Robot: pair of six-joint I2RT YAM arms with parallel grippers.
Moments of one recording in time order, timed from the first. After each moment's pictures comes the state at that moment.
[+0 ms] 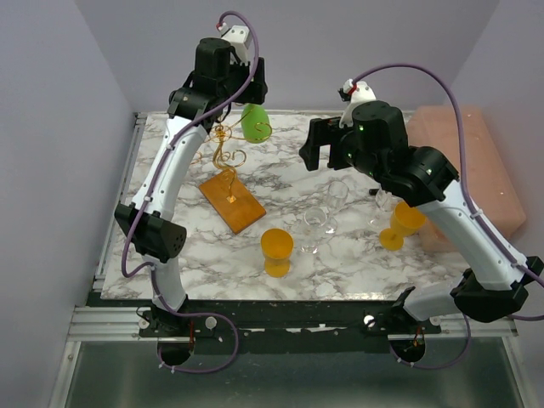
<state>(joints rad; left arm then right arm) -0.37 1.88 2.24 -0.68 0.07 -0.14 0.80 1.39 1.82 -0.86 0.30 0.34</state>
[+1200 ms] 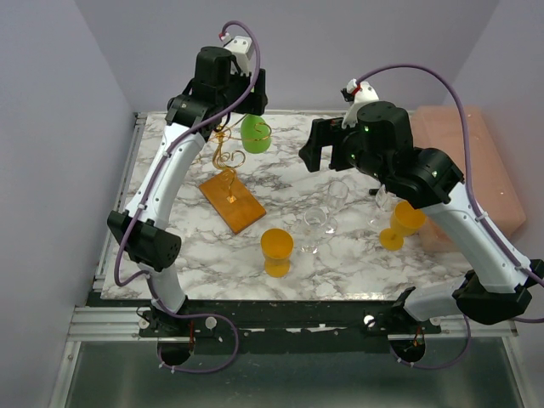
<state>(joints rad) -0.40 1.80 2.12 -0.69 0.07 -0.12 0.80 1.37 1.82 -0.86 0.26 0.35</state>
